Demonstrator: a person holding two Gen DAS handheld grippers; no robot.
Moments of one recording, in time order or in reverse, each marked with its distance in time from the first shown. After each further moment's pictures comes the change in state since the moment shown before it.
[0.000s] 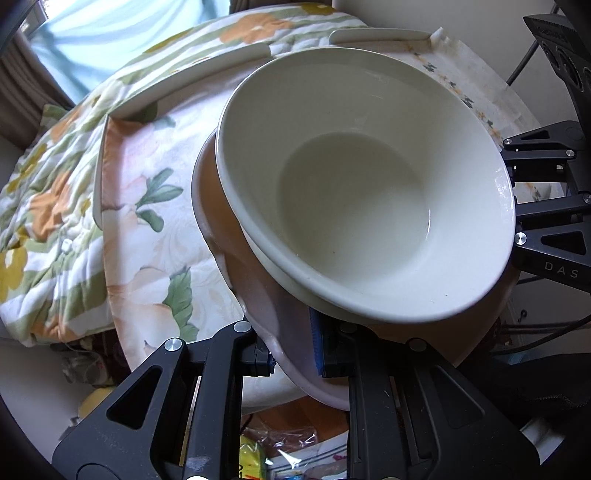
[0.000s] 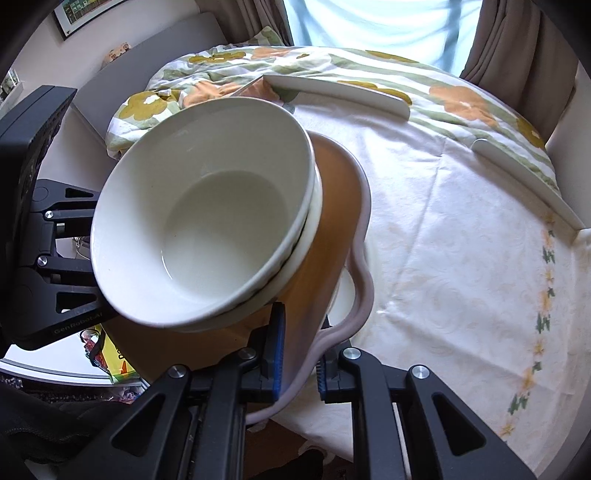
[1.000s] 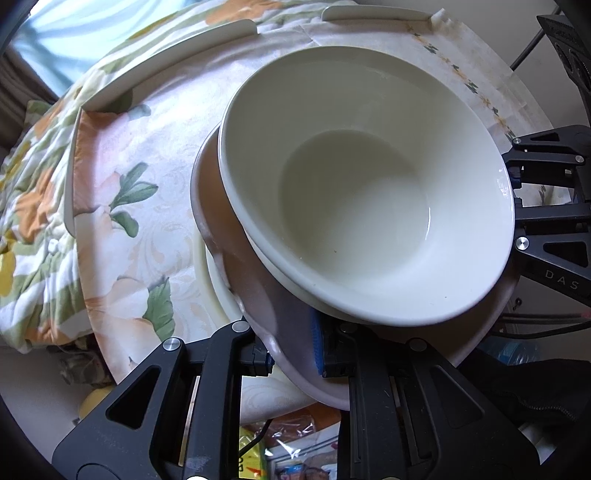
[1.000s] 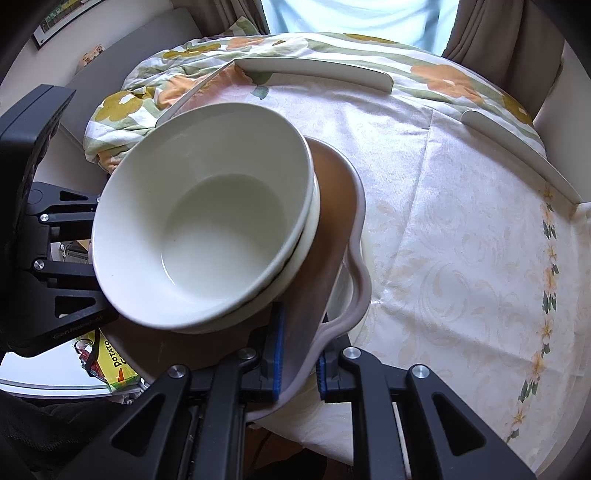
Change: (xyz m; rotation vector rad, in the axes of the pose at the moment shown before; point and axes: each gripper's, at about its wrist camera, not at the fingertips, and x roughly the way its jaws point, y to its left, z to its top) left arm 0.031 -0.001 0.018 0.024 0.081 -0.032; right arm 0.015 -0.007 0.000 0.065 0.053 -0.045
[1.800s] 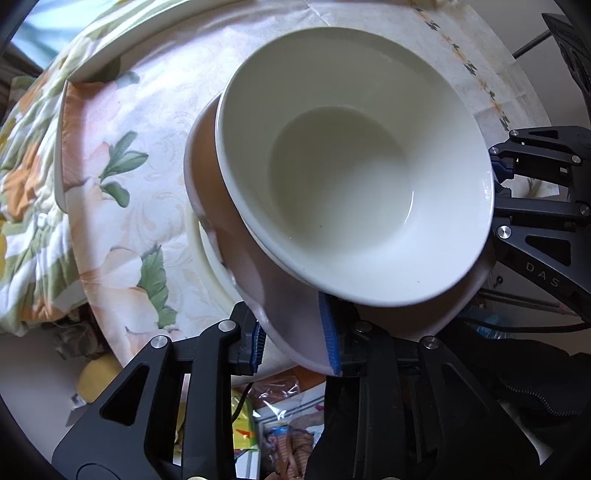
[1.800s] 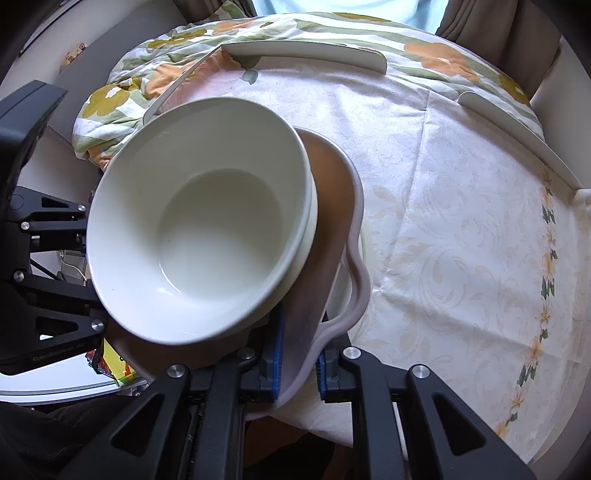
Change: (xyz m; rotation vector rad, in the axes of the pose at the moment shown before) left arm -0.011 0.006 0.002 -0.023 0.170 -0.053; right arm 0.000 -0.002 0.008 0.051 0.092 -0.006
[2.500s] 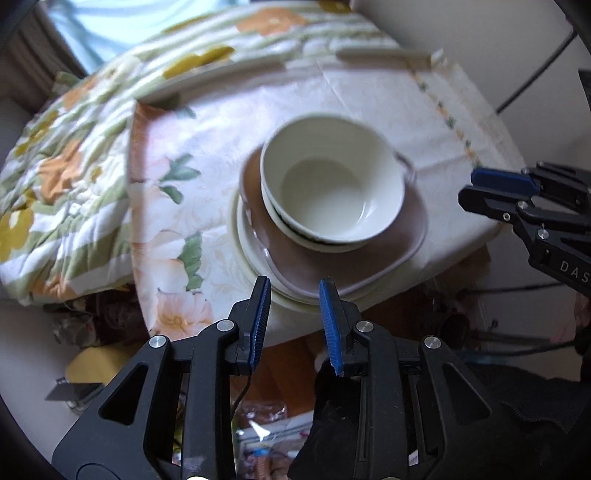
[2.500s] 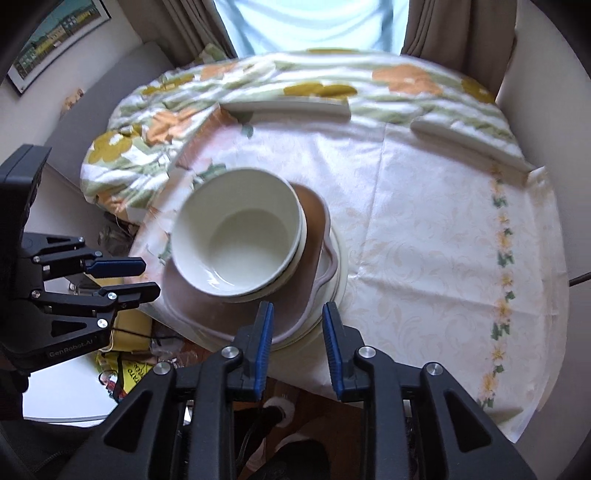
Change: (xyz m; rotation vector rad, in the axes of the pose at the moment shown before) left arm -0.108 -0.018 -0.058 -0.129 -0.240 0.060; right arm -0.112 0.005 -0.043 0.106 -0.212 0.003
